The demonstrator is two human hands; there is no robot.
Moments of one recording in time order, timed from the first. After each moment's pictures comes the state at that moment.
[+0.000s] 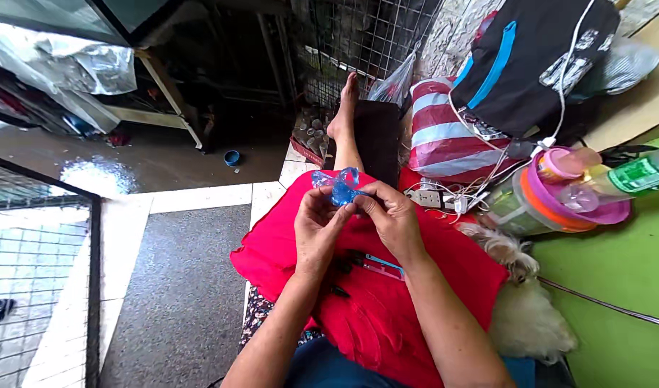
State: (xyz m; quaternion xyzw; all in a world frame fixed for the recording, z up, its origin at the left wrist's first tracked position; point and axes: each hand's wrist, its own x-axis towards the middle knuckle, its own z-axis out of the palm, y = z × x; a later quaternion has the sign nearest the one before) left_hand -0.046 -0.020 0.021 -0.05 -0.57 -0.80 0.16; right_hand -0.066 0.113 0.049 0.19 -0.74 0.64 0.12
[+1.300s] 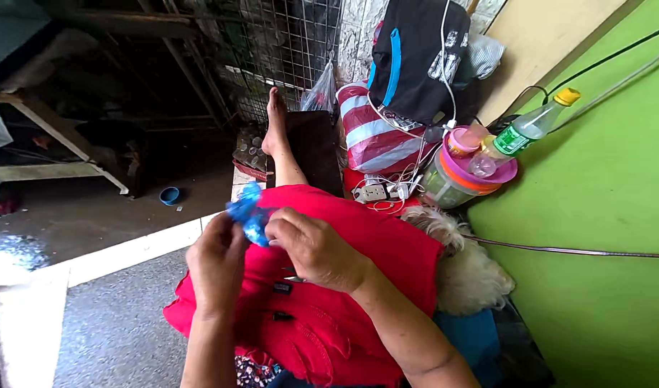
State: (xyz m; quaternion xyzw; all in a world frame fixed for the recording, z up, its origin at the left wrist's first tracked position) left_hand -0.057 -0.059 0.035 -0.07 -0.84 -0.51 0.18; right_hand -0.051 0.111 0.065 0.37 -0.79 0.41 0.27
